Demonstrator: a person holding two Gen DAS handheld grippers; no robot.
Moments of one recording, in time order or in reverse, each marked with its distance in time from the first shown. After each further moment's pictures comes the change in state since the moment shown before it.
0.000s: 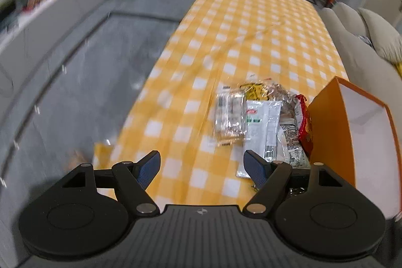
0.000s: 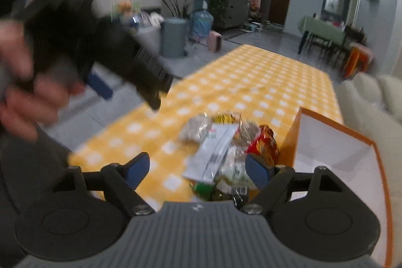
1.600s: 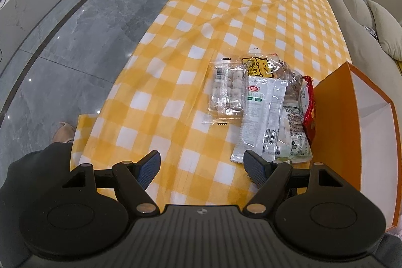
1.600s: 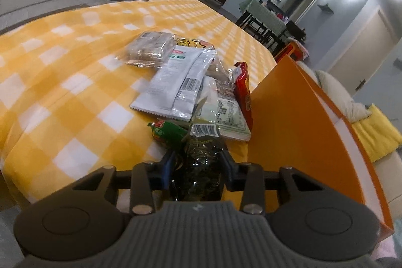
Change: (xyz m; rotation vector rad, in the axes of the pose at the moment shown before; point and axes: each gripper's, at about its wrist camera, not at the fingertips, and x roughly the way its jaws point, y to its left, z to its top) left arm 0.037 -0.001 -0.002 -0.029 0.129 -0.030; right arm 0.131 0.048 -0.075 -0.138 0.173 -0.435
